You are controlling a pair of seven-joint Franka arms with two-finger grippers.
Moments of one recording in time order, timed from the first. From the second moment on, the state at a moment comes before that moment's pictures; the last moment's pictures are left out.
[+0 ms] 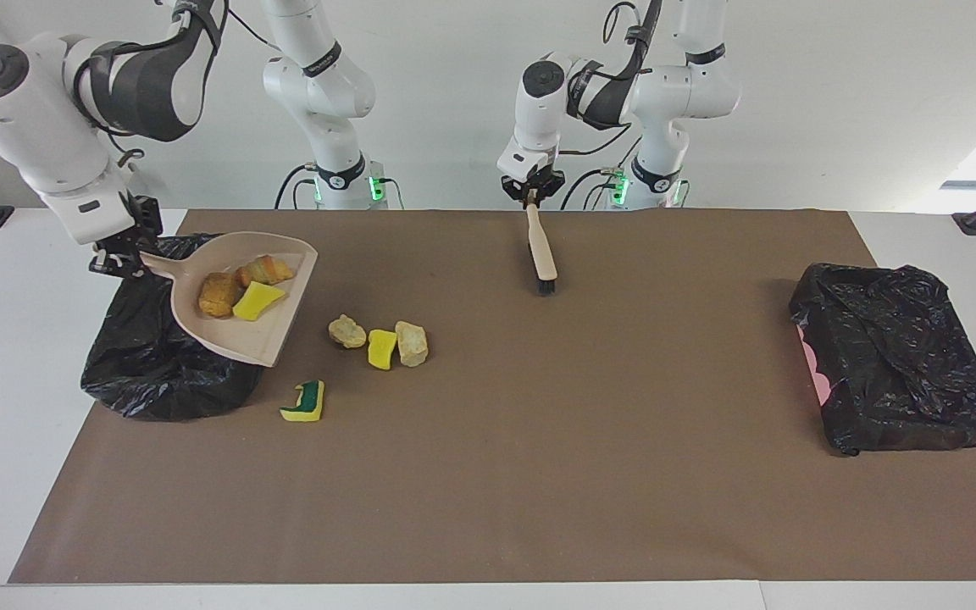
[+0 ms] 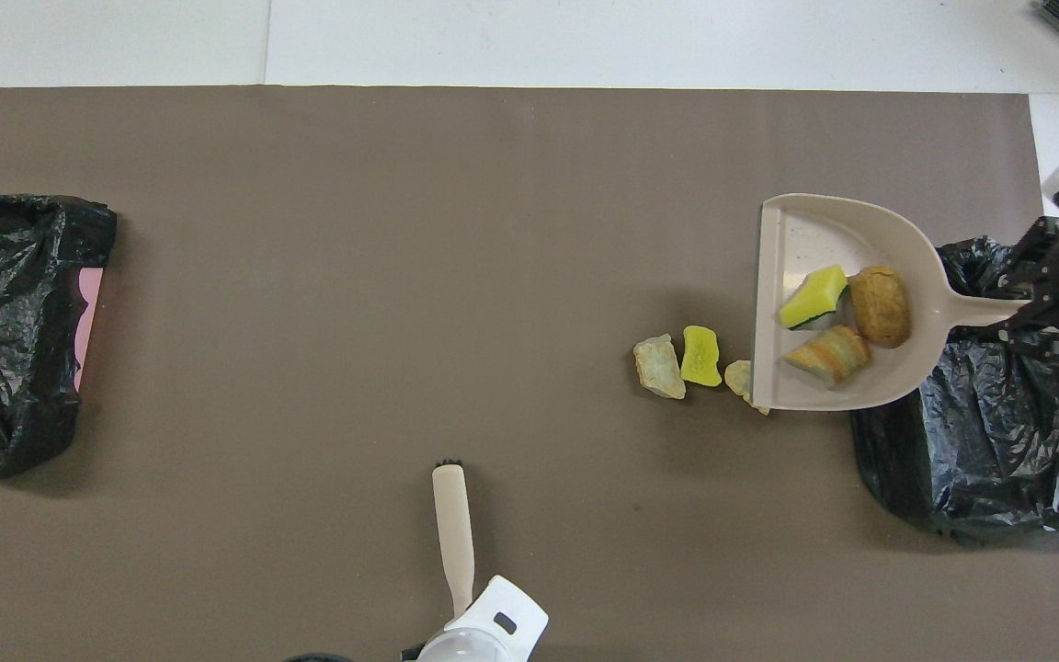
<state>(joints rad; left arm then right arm) -0.10 -0.42 -0.92 -2.54 -0.53 2.09 -0.66 -0.34 0.07 0.08 -1.68 -0.16 1.67 -1.61</state>
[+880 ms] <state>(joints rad) -0.05 -0.38 -0.89 -2.50 -0.51 2.08 -0.54 -0.47 -0.07 0.08 -1.93 -0.72 1.91 -1.64</state>
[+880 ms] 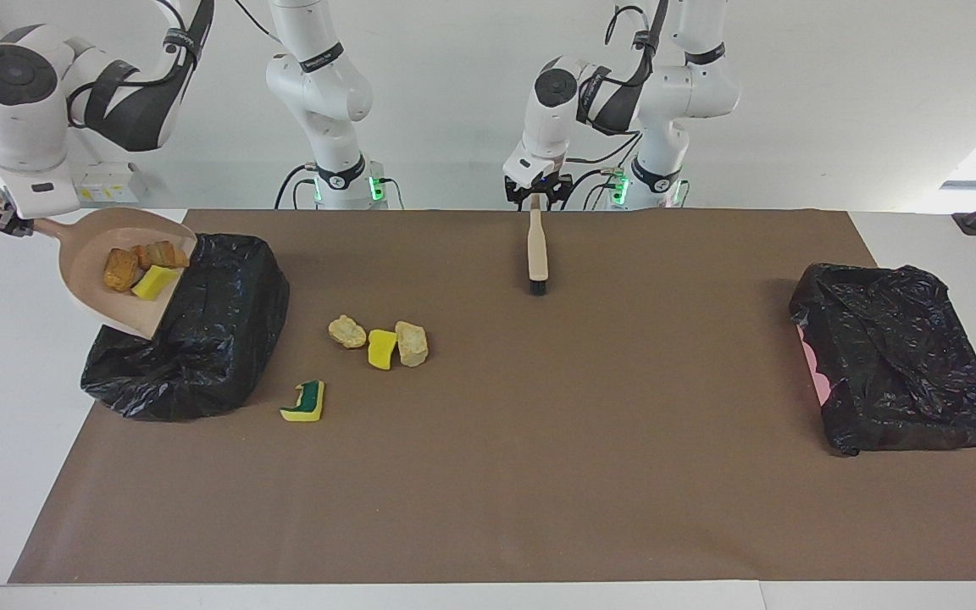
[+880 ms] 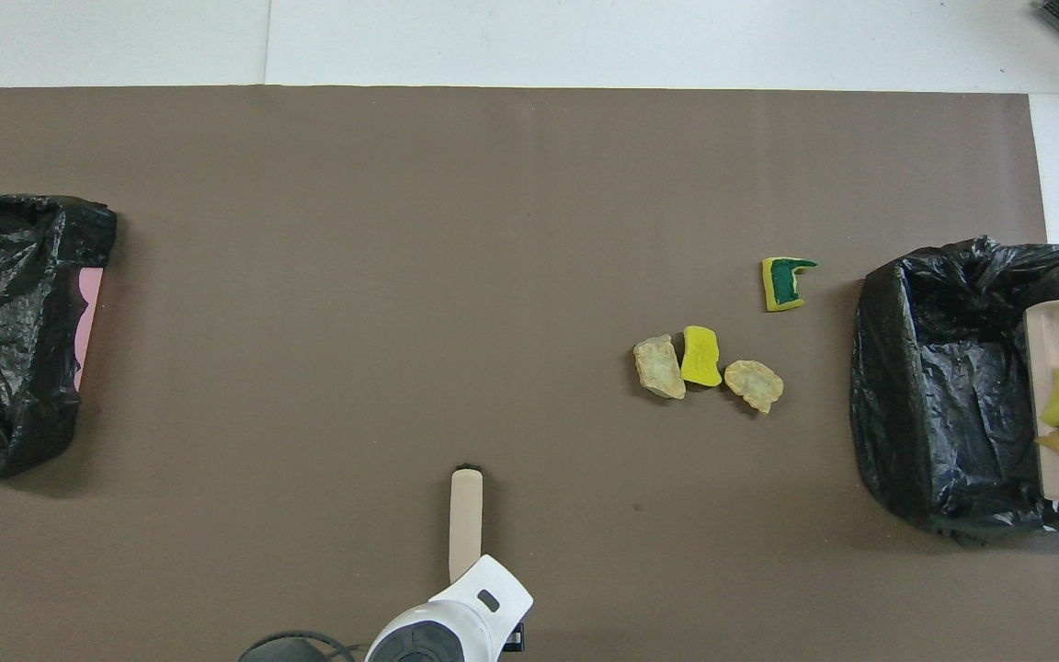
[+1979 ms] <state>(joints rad) -0.10 -0.07 -0.26 -1.76 0.01 1.78 -0.18 -0.47 -0.19 0.09 -2.04 -0.80 1.98 -1.63</state>
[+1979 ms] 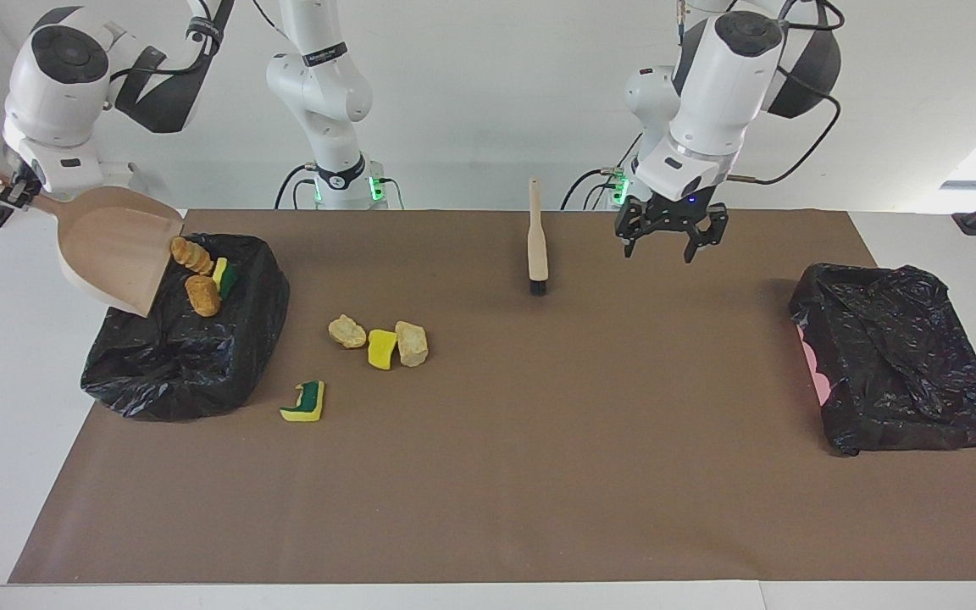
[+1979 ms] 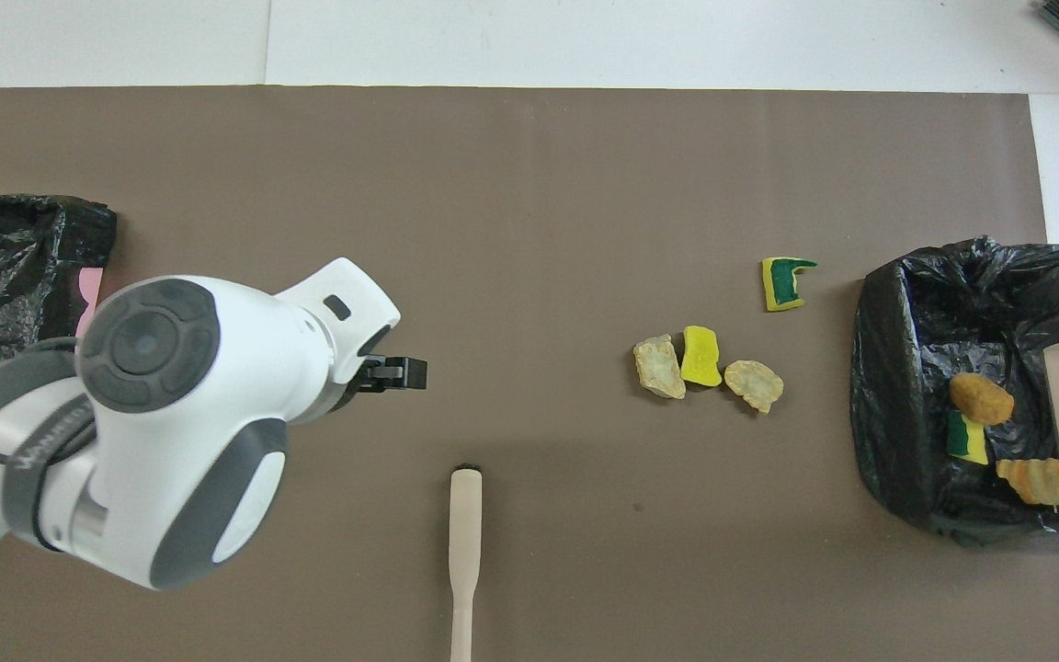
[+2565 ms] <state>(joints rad) -0.10 -0.07 -0.13 -1.55 0.02 1.53 -0.02 -0.36 -0.17 0.09 -1.99 -0.55 1.98 -1.58</state>
